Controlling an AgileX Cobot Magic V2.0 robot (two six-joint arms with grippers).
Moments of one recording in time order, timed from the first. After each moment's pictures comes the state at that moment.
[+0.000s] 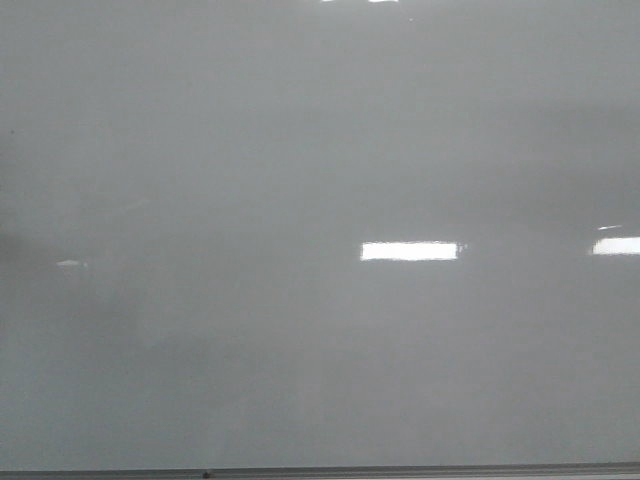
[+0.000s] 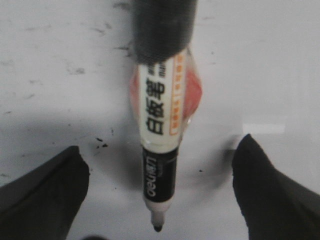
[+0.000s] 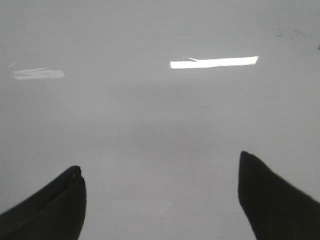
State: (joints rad) left arm 0.00 1.49 -0.53 -0.02 -0.17 0.06; right arm 0.02 0.34 -0.44 0.18 0.44 -0.04
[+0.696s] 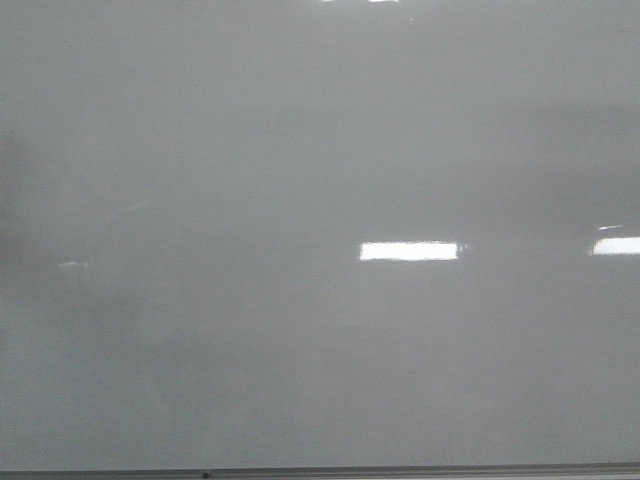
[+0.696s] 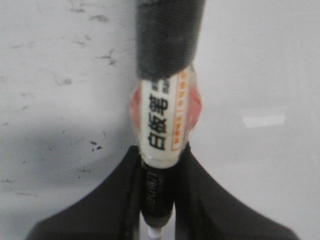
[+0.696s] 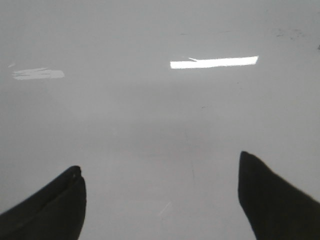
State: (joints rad) left arm 0.00 1.43 -0.53 0.01 -0.10 0.05; right arm 0.02 0.34 -0.44 0.18 0.44 -0.04
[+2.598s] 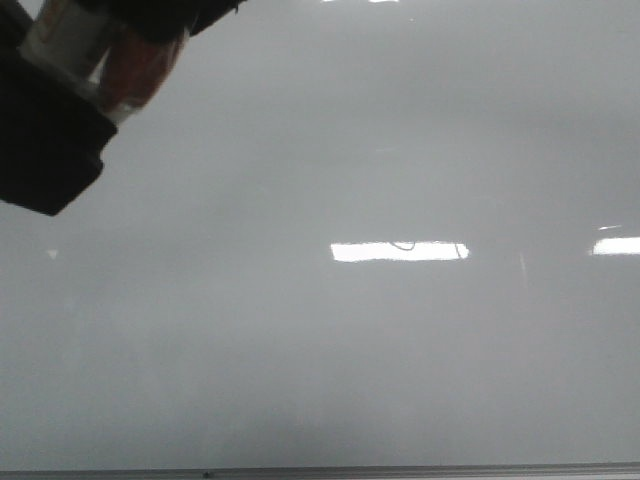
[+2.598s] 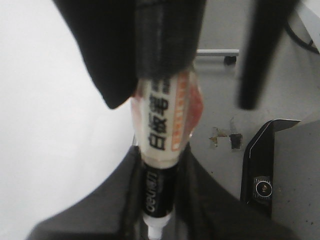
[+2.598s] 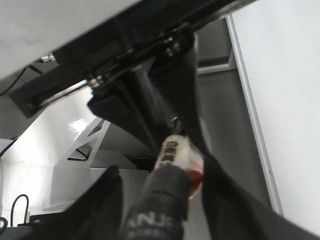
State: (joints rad) left arm -0.99 0.94 -0.78 -0.10 0.69 0.55; right arm 0.87 1.26 -1.14 0.62 0.90 -0.75
